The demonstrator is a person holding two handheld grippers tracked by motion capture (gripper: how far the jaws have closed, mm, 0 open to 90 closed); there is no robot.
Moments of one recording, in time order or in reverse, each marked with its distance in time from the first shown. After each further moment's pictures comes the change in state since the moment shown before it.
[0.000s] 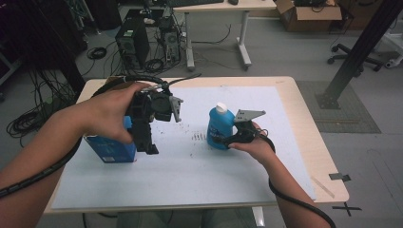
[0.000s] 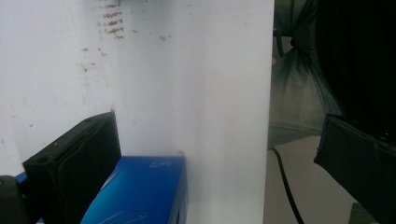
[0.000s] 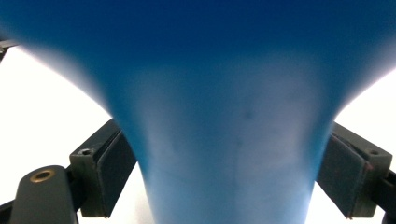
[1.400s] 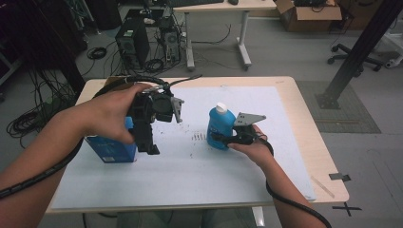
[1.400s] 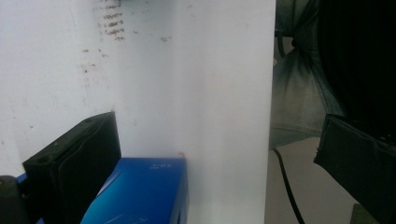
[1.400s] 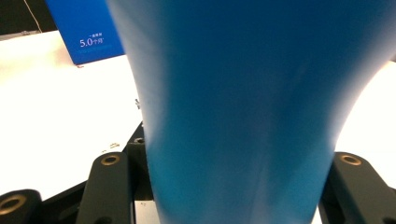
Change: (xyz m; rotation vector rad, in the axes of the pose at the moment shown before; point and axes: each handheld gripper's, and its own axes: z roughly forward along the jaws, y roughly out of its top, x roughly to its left) left arm 0.001 0.002 0.002 0.002 0.002 0.004; right arm 0.005 -0.008 0.001 -0.045 -0.039 -0.059
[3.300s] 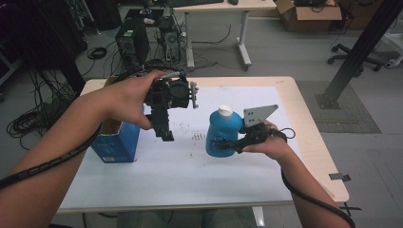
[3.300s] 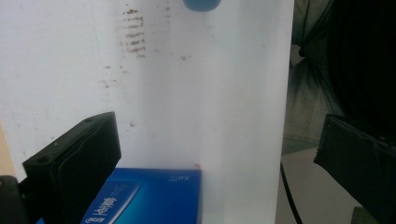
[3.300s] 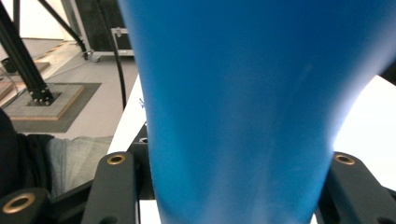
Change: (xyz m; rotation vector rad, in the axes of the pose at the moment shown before) left arm 0.029 0.032 -0.005 0.005 0.003 -0.011; right arm 0.033 0.066 -0.048 -0.020 0.410 -0.183
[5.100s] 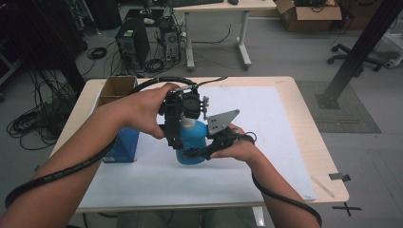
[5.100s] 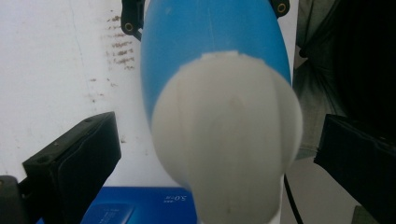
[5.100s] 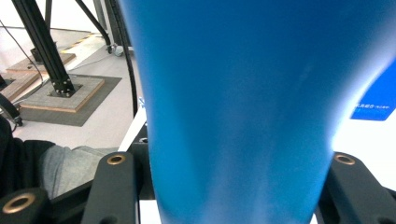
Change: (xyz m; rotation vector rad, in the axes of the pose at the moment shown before) left arm -0.002 0.017 0.036 0.020 -0.019 0.012; right arm 0.001 0.013 0.088 0.010 0.107 -0.055
